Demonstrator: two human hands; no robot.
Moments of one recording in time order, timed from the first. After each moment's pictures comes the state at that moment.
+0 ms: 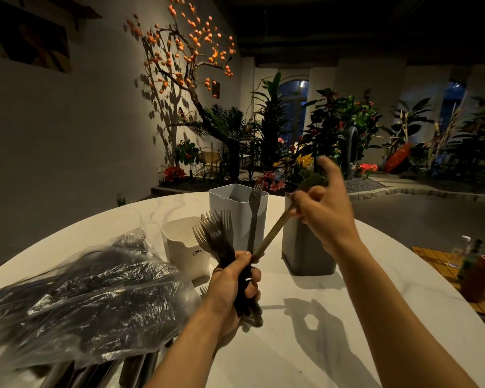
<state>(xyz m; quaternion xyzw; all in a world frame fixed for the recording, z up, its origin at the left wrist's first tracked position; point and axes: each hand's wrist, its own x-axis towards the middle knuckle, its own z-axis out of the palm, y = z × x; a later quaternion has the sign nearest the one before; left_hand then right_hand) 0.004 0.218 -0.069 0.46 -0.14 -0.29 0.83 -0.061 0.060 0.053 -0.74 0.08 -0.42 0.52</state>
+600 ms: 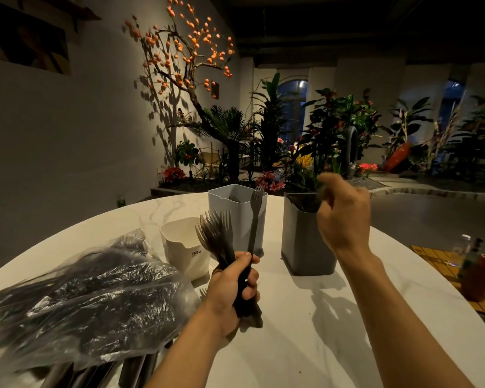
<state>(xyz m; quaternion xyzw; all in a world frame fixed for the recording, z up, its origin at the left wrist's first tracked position) 0.000 0.218 -0.066 0.47 -0.13 -0.28 0.83 -0.055 0.020 0.027 -0.80 0.14 -0.57 0.14</state>
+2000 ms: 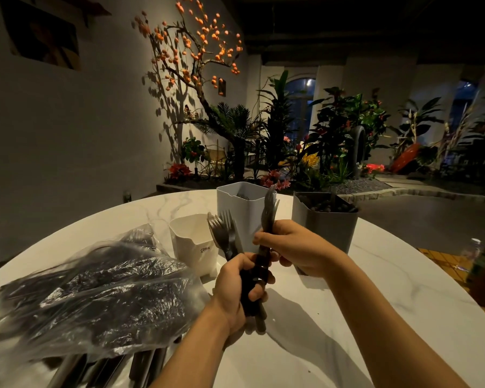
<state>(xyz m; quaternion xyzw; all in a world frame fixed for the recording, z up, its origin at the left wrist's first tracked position) -0.002 0.221 -0.062 0.47 -0.15 -0.30 0.82 -0.041 0.089 0.019 -0.86 0.05 -0.05 0.51</state>
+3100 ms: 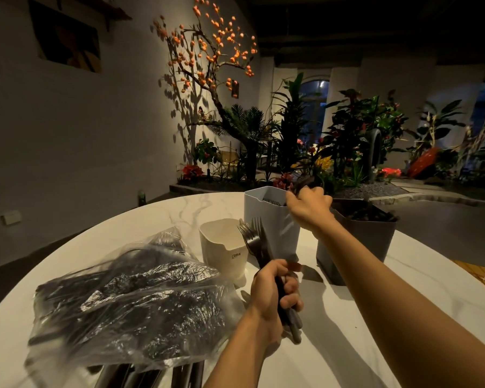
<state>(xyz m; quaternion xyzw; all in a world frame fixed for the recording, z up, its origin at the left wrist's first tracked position) 0.002 0.222 -0.063 0.43 -0.10 -0.33 0.83 0.049 0.089 0.048 -0.91 0.25 -0.23 0.26</state>
